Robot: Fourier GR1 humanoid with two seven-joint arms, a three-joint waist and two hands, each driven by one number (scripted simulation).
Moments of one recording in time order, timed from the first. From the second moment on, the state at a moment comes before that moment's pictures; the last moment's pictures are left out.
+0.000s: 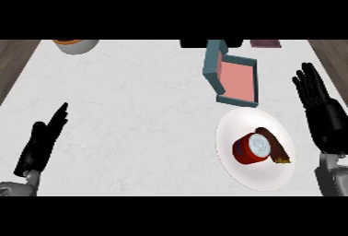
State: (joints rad) left arm -0.06 0.51 -0.18 -1.37 0.13 0.18 0.17; right arm -0.16 -0.34 0.00 -1.63 -0.15 -0.09 0.02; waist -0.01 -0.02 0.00
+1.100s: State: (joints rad) left arm -0.04 0.48 -0.20 -1.40 0.06 0.21 -0.02; right arm 0.70 -0.01 -0.10 -1.75 0.10 -0.78 -0.83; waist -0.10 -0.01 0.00
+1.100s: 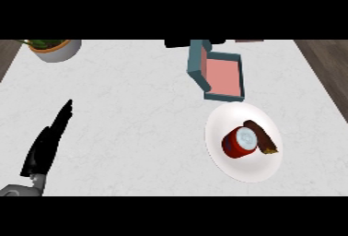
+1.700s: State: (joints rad) left arm -0.11 0.45 -0.24 -1.36 0.01 0.18 -0.04; right arm 1.15 0.00 0.46 -1.91 0.40 -1.14 -0.64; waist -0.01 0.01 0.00
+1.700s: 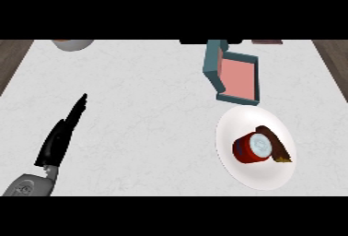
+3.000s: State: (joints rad) left arm -0.18 0.41 -0.23 -1.32 -0.02 0.15 -0.05; right arm 1.03 0.00 0.46 -1.98 1.09 -1.07 0.25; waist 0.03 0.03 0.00
